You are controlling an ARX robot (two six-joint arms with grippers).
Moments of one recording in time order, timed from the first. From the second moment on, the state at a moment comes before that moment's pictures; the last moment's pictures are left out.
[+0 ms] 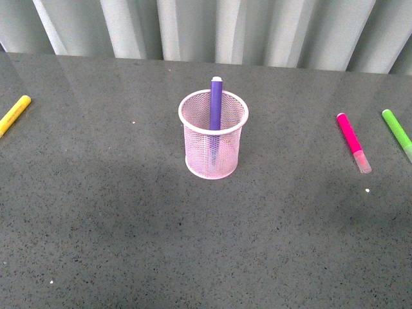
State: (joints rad) left arm 0.00 0.00 0.01 0.00 0.00 -0.01; right arm 0.00 0.00 0.02 0.00 0.00 0.00
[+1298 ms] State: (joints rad) left arm 0.00 0.00 0.01 0.00 0.00 0.00; right arm -0.15 1.67 0.78 0.16 -0.06 -0.08
